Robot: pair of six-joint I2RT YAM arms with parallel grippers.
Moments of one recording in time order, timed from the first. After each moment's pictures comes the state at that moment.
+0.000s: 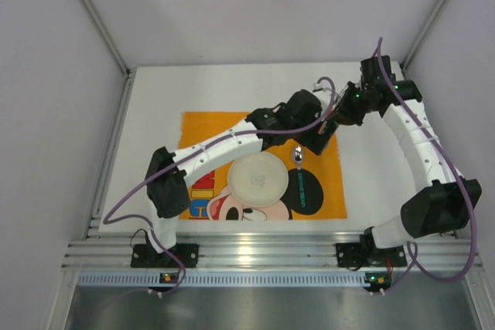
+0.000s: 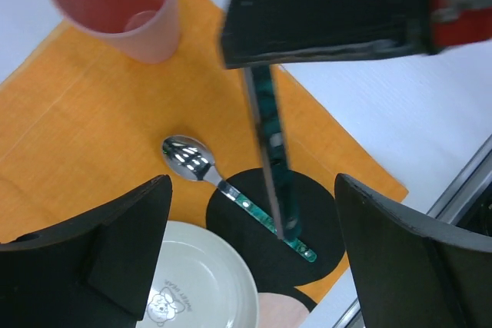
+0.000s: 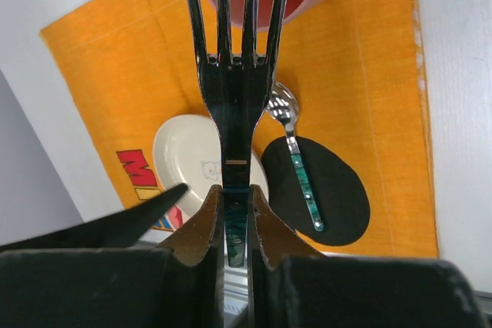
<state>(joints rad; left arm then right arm) -0.97 1.91 1.82 -0.56 -0.05 -0.21 0.17 1.47 1.50 -1.00 -0.21 0.66</state>
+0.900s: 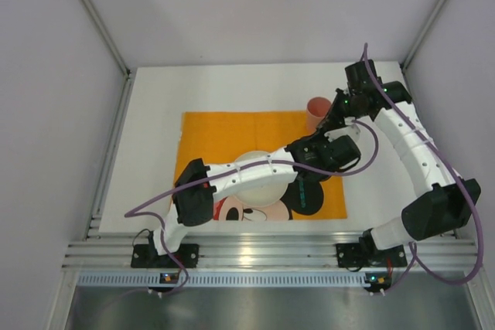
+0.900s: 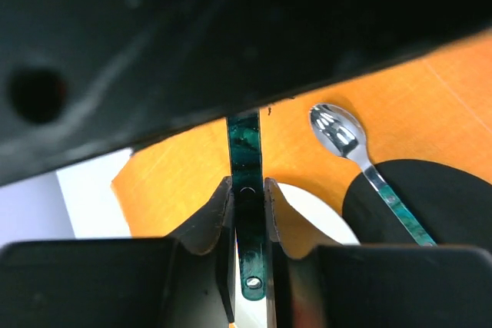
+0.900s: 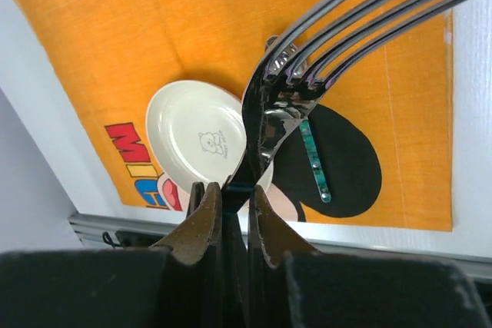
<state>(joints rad) -1.24 2.10 1.98 -0.75 -0.85 0.00 0.29 1.46 1.52 -1.09 -0.17 0.72</state>
